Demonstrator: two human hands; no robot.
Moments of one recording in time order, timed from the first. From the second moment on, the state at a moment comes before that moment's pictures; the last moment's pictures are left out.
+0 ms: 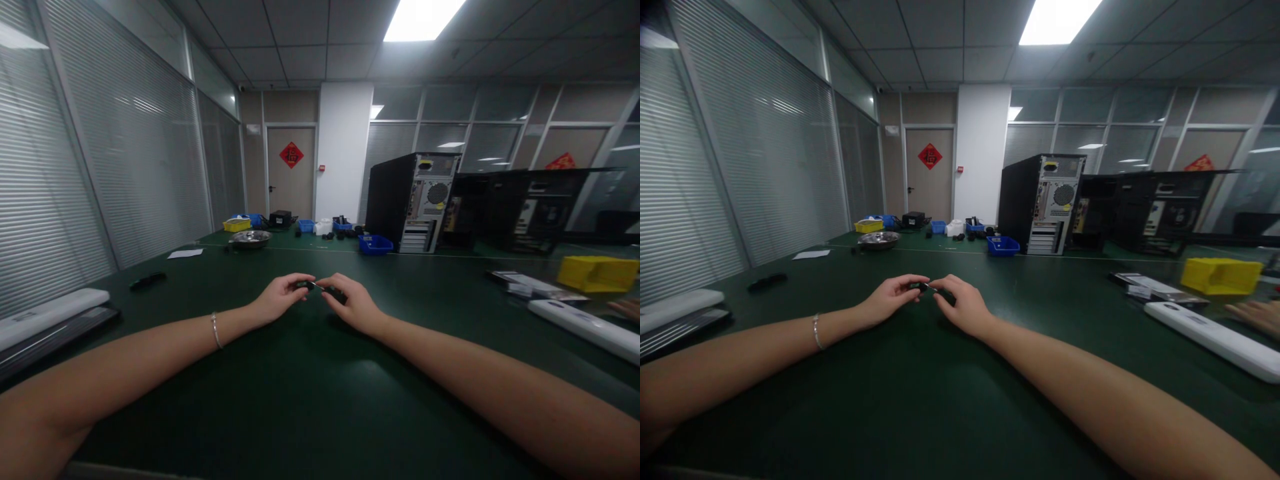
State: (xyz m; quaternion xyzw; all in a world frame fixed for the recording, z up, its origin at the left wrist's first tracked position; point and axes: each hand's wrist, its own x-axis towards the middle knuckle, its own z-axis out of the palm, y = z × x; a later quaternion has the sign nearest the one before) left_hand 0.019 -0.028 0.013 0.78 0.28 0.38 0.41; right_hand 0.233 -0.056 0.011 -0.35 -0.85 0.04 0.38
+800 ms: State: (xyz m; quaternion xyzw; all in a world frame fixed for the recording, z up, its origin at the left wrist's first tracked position) left_hand 0.014 -0.028 0.016 0.78 0.29 0.40 0.38; right_hand 0.232 -0.061 0.016 -0.31 -0.87 0.08 0.39
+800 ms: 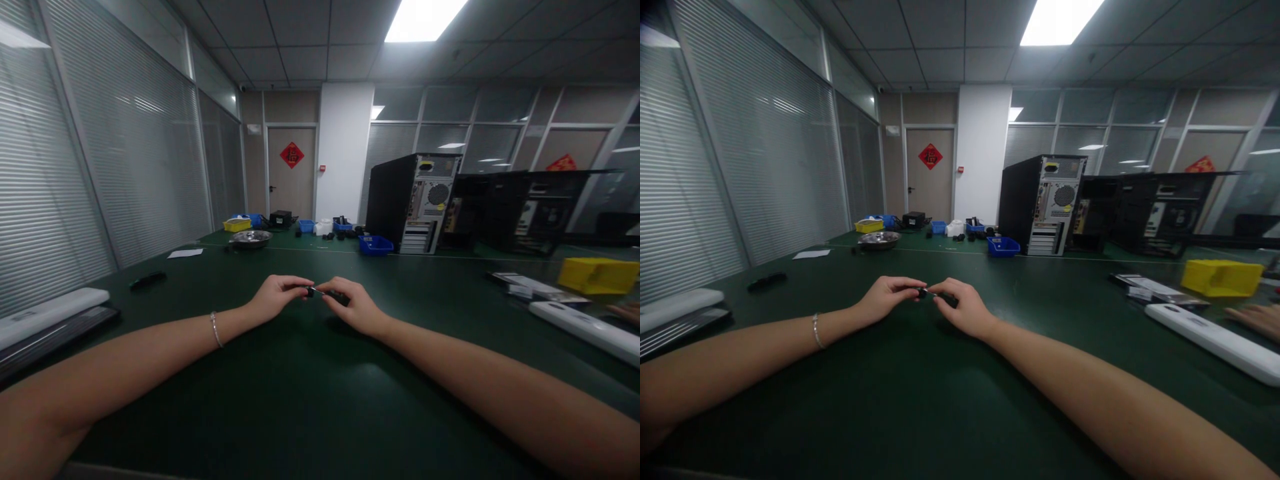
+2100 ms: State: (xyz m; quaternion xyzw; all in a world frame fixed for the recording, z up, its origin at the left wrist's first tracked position) left_hand 0.014 -0.057 0.040 0.93 0.30 0.08 0.18; right_hand 0.231 -0.060 0.024 -0.33 -0.88 0.18 0.30
